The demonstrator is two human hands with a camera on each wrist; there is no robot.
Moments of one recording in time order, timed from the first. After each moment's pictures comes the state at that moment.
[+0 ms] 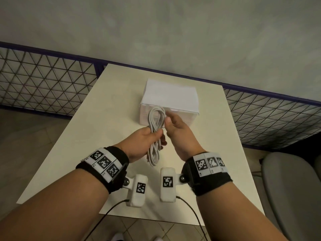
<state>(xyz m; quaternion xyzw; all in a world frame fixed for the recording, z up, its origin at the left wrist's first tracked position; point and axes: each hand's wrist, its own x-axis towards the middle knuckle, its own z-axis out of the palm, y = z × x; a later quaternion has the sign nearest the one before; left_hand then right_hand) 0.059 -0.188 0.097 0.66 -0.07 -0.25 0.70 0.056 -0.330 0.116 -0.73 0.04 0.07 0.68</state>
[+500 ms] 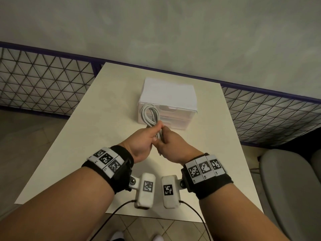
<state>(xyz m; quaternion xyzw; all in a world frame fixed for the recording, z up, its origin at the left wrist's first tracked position) 0.057 -0.206 0.103 0.57 -0.04 -0.28 0.77 0.043 -0.331 0.108 -0.89 -0.08 0.17 0.41</state>
